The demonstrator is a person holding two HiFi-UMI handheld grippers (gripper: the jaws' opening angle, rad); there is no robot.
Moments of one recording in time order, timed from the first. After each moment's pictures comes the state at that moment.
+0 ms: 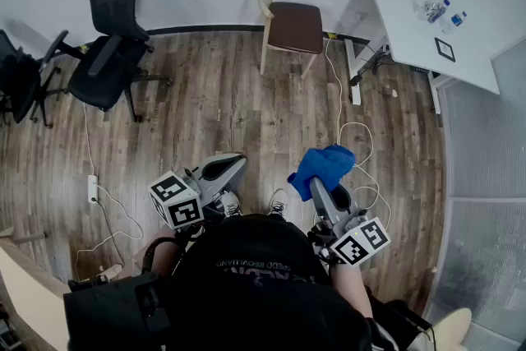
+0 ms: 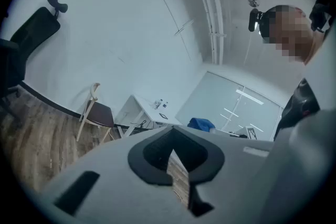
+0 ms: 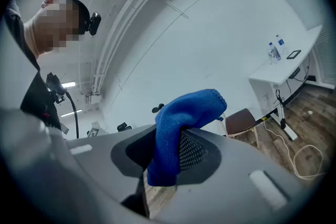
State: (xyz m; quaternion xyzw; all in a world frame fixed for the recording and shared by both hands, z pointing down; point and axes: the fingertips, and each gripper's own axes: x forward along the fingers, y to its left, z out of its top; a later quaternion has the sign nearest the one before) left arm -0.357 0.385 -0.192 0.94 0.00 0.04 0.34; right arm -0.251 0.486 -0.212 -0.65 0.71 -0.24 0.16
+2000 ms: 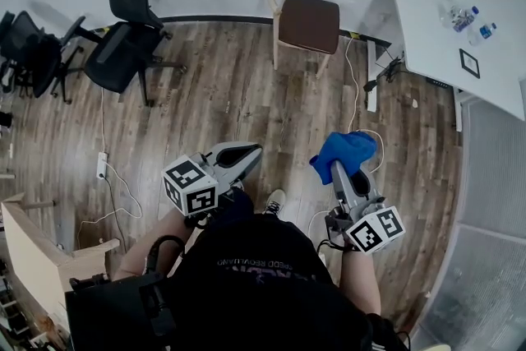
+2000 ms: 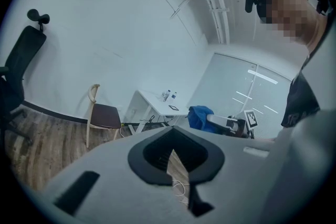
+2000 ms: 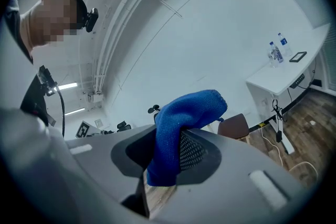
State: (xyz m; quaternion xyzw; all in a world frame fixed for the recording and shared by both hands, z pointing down) left arm -0.216 0.397 -0.164 0.95 -0.05 0.12 0.27; right arm -0.079 0.479 -0.181 -0.63 0.73 -0.24 0.15
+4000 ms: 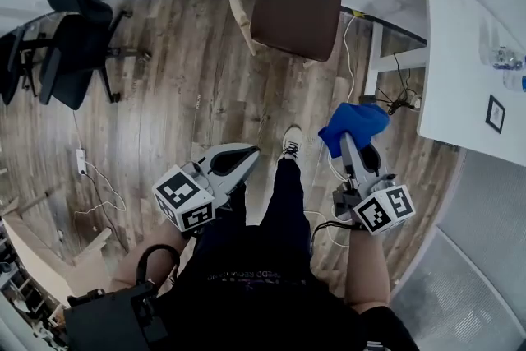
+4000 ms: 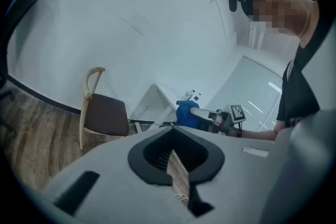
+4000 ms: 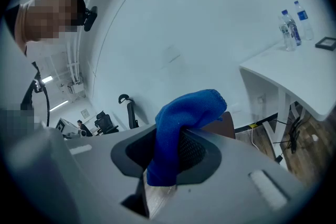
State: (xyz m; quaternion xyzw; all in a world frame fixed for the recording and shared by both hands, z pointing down) left arm 0.012 0.136 -0.052 0.92 -0.07 0.15 0.36; right arm 0.185 0.160 -0.054 -0.64 0.69 -0.33 0.07
